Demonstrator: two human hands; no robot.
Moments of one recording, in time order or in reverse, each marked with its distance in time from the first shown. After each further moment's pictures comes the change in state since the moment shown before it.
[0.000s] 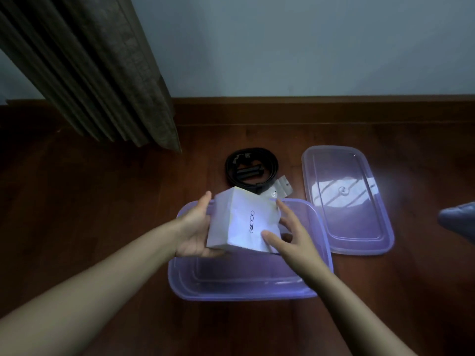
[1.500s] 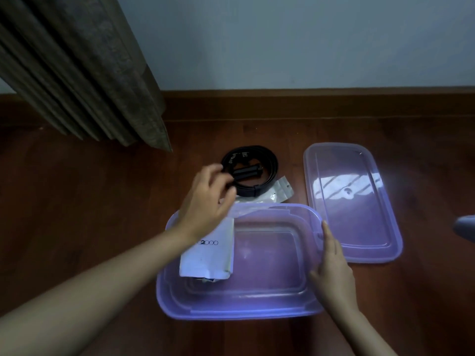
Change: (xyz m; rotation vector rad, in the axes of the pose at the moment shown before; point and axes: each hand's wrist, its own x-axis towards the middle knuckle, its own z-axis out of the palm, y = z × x) left_hand 0.055 0.025 0.000 1.125 0.777 1.296; right_hand -0.003 0.051 -0.035 -0.777 0.329 0.175
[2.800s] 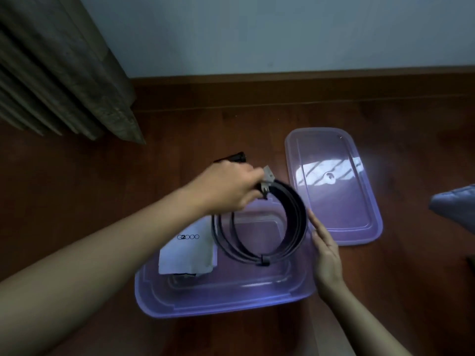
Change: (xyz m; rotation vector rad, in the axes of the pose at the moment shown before) left_hand 0.051 0.067 0.003 0.295 -0.563 0.406; right_hand 0.015 0.021 0.007 1.029 0.055 0.057
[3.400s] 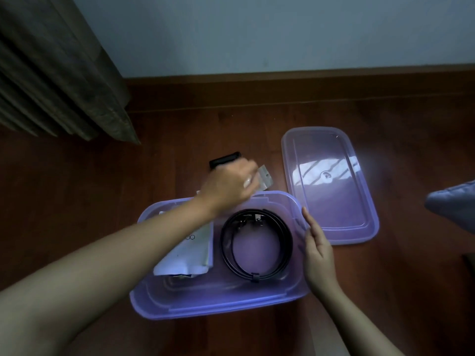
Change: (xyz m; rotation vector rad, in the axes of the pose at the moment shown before) left_hand 0.020 -0.007 0.056 -0.230 0.428 -0.123; right_hand -0.001 0.013 0.000 -0.153 0.009 -0.109
